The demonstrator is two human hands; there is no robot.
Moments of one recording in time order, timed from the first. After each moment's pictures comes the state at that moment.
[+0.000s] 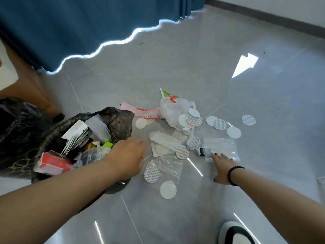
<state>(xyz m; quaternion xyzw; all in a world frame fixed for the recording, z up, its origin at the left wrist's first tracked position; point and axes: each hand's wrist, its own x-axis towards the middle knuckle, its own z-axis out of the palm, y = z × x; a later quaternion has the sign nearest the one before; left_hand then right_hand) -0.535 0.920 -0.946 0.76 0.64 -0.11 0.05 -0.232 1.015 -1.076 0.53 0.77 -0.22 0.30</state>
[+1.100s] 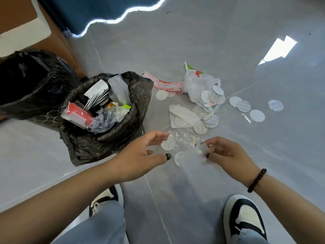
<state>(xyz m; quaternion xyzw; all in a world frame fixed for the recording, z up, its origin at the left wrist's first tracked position) -0.510 0.808 -0.916 0.49 0.68 0.26 0.48 -0.278 0.909 -0.977 0.44 0.60 -0.63 -0.20</state>
